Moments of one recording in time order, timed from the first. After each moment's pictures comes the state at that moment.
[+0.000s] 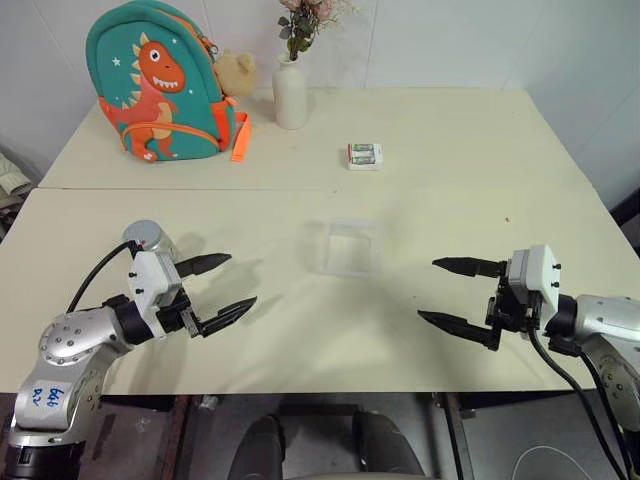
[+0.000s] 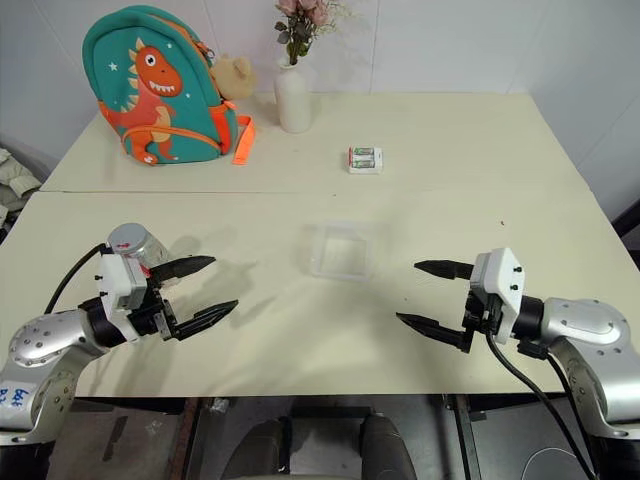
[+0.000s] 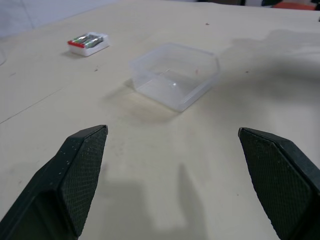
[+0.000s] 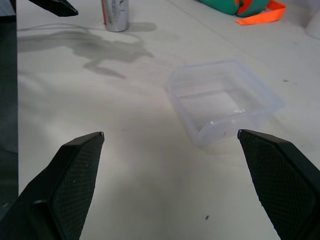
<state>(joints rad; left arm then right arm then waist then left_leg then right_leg) 0.03 0.68 0.27 -0.36 -0.51 0.24 -0.83 -0.08 -0.79 -0.20 -0.35 0.56 0.33 1.09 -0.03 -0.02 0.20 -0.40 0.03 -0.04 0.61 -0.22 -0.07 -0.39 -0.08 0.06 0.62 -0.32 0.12</state>
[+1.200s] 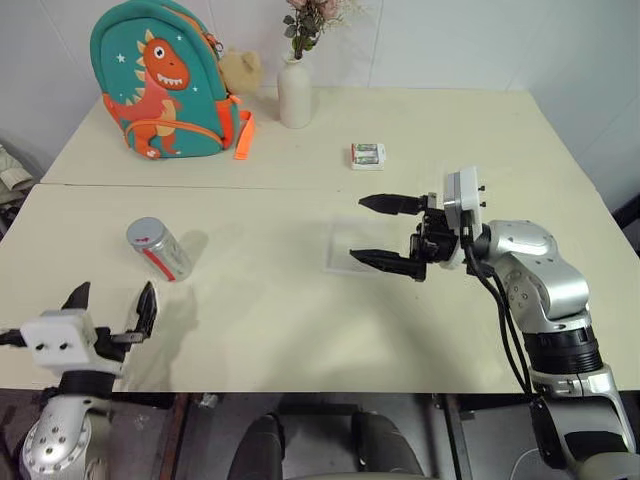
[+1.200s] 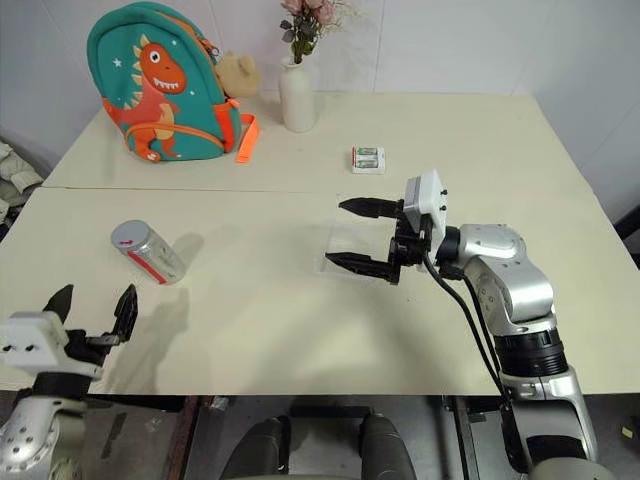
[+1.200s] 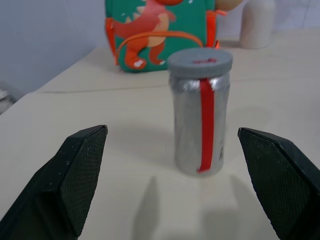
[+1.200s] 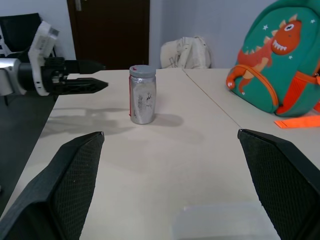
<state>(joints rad) 0.26 0.24 0.51 -0.46 -0.31 0.10 -0.19 -0.58 -0.54 0.03 -0.10 0.56 0.35 1.11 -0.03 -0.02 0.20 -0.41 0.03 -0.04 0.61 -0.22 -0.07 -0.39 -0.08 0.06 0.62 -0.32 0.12</state>
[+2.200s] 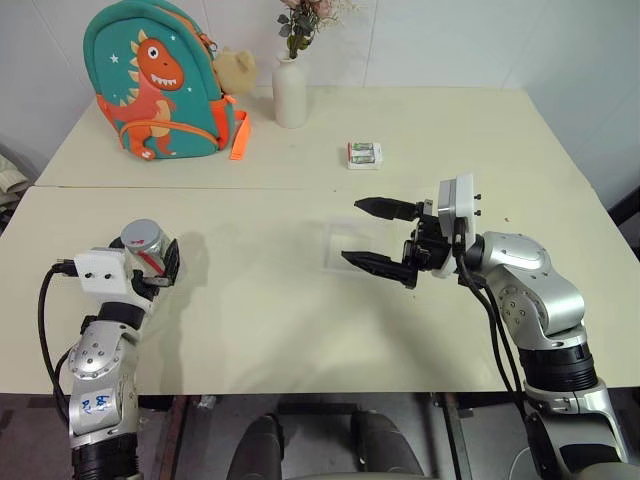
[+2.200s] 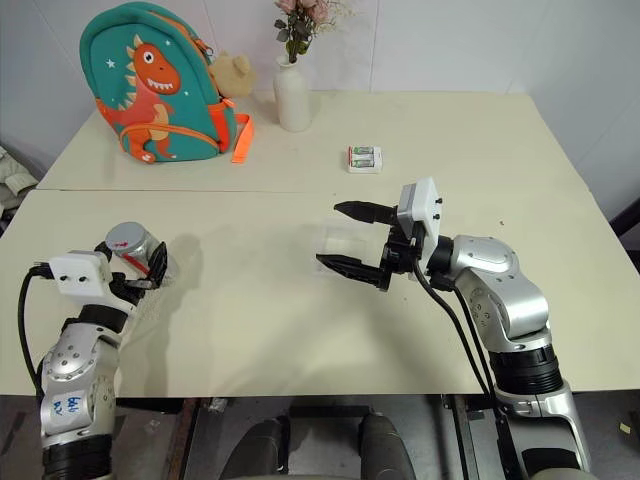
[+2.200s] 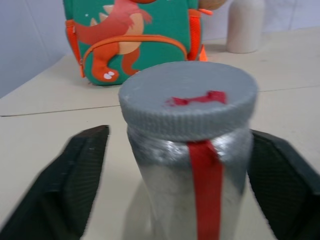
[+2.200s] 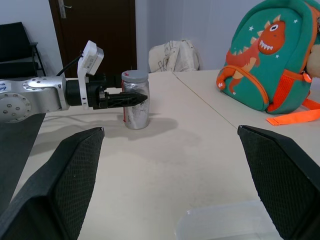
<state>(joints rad) -0.09 0.33 0.41 -0.11 -0.21 0.08 -0.16 -0.54 -0.50 0.02 -0.17 0.58 0.38 1.02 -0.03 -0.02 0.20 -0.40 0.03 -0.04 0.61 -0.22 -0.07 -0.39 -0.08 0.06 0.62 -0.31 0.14</state>
